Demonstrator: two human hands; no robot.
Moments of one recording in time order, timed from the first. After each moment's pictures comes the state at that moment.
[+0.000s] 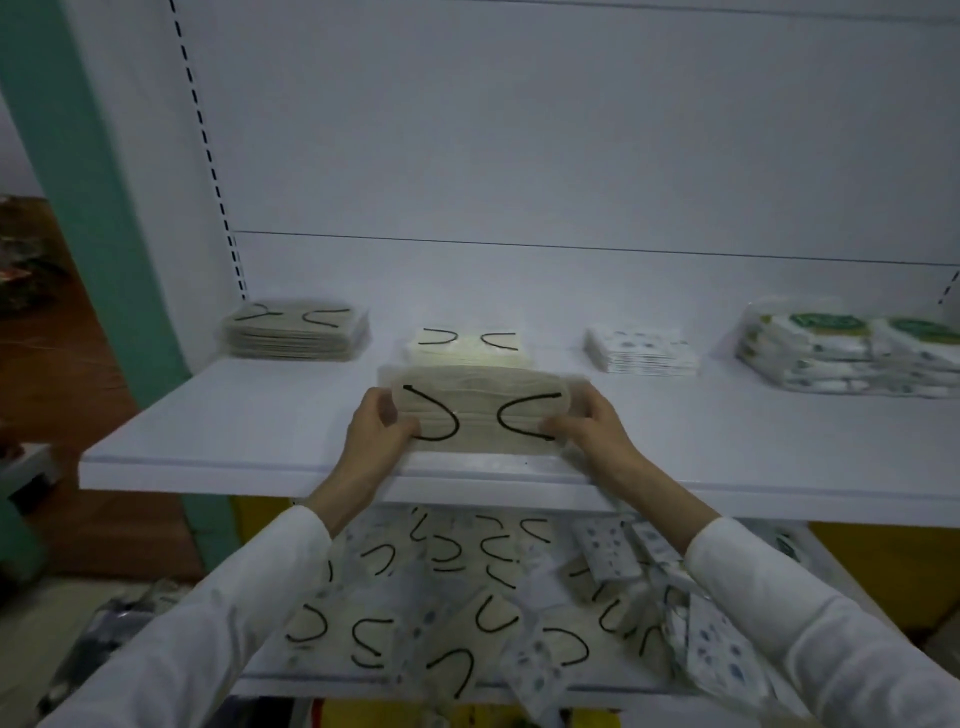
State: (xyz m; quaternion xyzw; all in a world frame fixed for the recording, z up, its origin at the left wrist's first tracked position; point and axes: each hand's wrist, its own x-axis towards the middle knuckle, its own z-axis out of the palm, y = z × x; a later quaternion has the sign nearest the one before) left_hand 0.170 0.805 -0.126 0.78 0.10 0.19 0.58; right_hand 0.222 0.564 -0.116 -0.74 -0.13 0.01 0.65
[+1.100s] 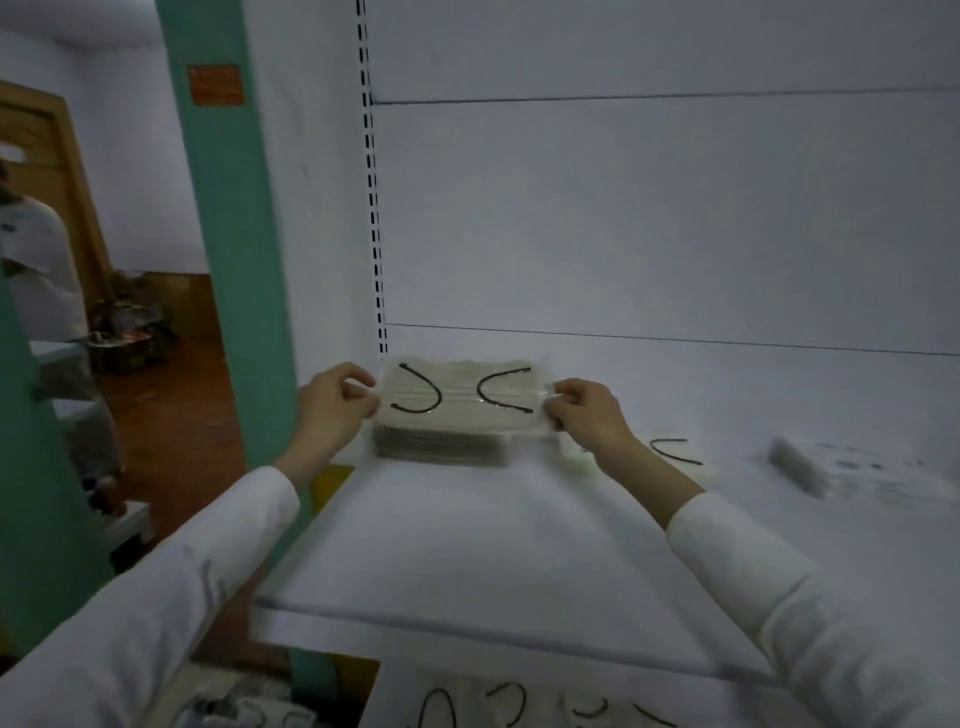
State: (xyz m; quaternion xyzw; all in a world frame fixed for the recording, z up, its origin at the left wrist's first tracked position) left_hand 0.239 1.085 -0.034 0.82 0.13 0.34 0.44; right_hand 0.329 0.818 -0.035 -0.81 -0.14 -0.07 0.56
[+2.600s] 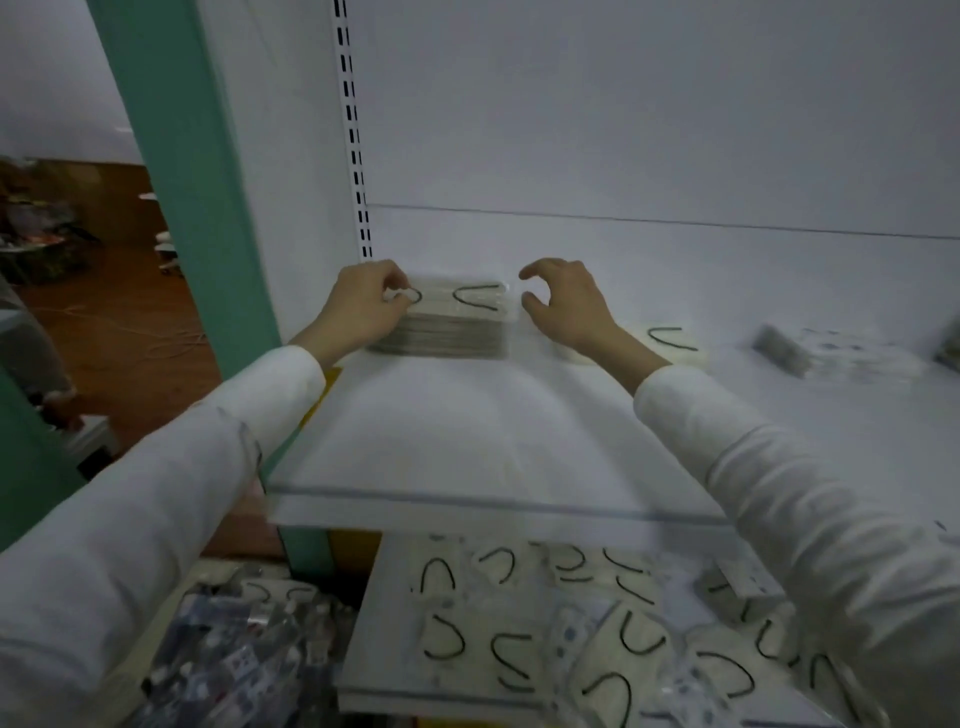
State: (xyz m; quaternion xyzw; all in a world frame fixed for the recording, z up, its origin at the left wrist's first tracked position) left_hand 0.257 1.081 -0.046 0.93 0.00 0.26 0.26; right_hand 0.335 0.849 -0.050 -0.92 -0.25 -0.21 0.22
